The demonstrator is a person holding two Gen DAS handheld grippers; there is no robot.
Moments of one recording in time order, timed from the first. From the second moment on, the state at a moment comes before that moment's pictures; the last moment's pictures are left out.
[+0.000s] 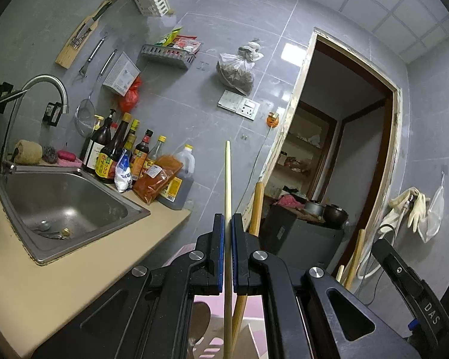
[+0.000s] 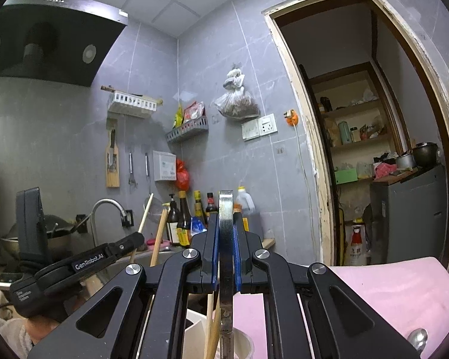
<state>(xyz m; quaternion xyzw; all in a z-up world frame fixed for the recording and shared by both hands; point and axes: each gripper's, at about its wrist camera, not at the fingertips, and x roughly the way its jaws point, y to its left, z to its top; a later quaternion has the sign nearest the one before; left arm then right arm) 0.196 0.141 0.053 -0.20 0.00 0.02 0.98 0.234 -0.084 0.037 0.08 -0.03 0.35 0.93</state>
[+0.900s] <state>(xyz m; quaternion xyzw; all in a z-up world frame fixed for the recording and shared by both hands) 0.182 0.128 0.036 -0.17 0.04 -0.01 0.99 0.233 -0.081 0.028 0.08 -0.01 0.36 0.93</state>
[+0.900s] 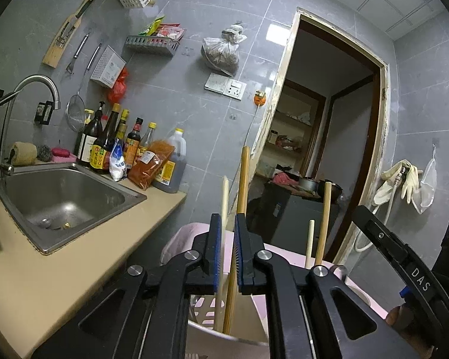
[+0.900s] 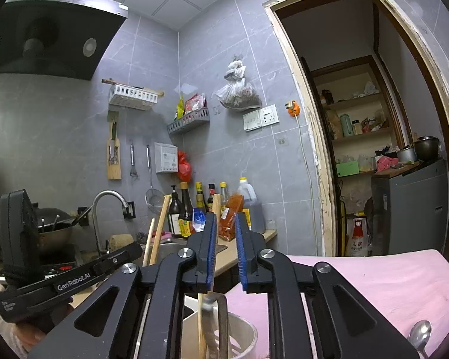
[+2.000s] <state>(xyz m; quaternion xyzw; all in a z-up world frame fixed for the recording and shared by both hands) 0.114 0.094 0.046 -0.15 0.00 0.02 0.99 0.169 -0.163 0.036 0.07 -0.04 0.22 0.97</state>
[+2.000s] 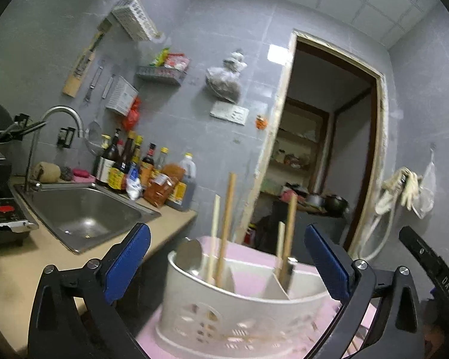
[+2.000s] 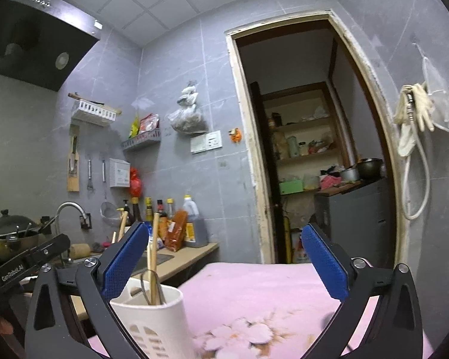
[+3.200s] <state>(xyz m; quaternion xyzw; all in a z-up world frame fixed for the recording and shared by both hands) 0.214 -0.118 -0.014 0.05 0.37 -0.21 0.90 0.224 -0.327 -0.032 0.04 0.31 0.15 0.94</state>
